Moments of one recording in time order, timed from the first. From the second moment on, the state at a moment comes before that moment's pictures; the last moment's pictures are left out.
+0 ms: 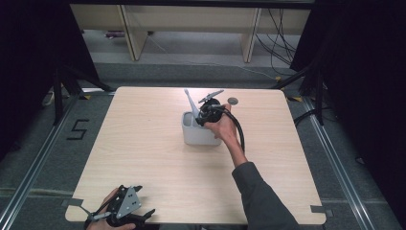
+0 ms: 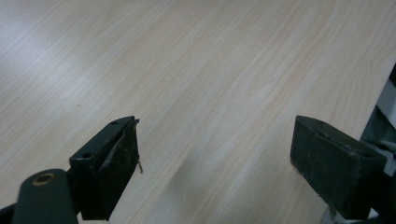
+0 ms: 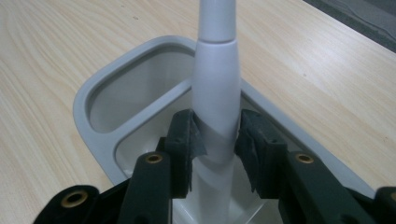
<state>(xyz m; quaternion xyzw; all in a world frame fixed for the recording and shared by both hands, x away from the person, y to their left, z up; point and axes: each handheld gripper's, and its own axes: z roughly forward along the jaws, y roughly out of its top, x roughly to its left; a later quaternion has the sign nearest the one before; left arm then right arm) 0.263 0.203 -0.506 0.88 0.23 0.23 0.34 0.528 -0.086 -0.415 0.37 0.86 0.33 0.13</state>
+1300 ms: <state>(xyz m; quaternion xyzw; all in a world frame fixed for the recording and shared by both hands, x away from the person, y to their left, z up) 0.263 0.204 -0.505 0.88 0.23 0.23 0.34 0.514 -0.111 -0.391 0.36 0.84 0.38 0.16</state>
